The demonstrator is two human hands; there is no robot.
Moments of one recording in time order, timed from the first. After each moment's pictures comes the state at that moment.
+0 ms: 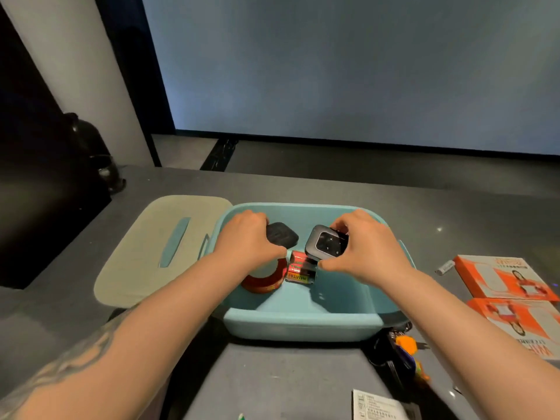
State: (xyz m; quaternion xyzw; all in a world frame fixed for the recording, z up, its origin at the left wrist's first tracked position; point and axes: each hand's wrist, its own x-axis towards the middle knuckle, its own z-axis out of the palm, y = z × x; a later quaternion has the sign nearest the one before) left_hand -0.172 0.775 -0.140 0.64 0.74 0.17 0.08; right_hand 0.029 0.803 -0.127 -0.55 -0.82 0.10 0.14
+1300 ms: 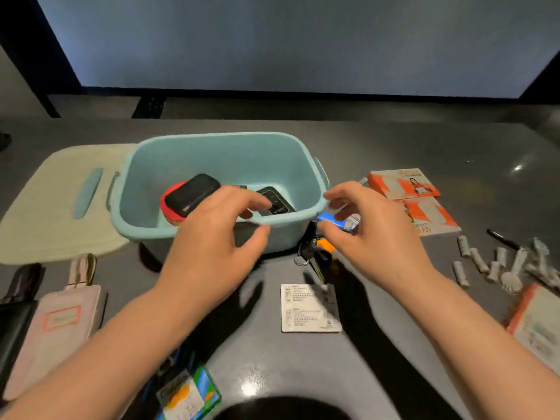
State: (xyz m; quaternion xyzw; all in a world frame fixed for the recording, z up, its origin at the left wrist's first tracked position) left_hand -0.082 0.643 -0.138 0.73 0.54 0.40 0.12; right_hand 0.130 0.669 -0.129 -0.58 -0.76 0.12 0.28
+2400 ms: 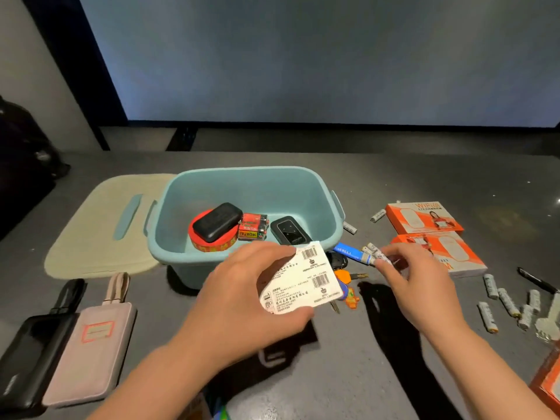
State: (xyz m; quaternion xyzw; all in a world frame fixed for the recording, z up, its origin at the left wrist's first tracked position) left_hand -0.068 0.609 -0.133 0.73 0.56 0.36 0.19; right_hand 0.190 0.677 -0.179 -0.66 -0.69 0.09 0.28
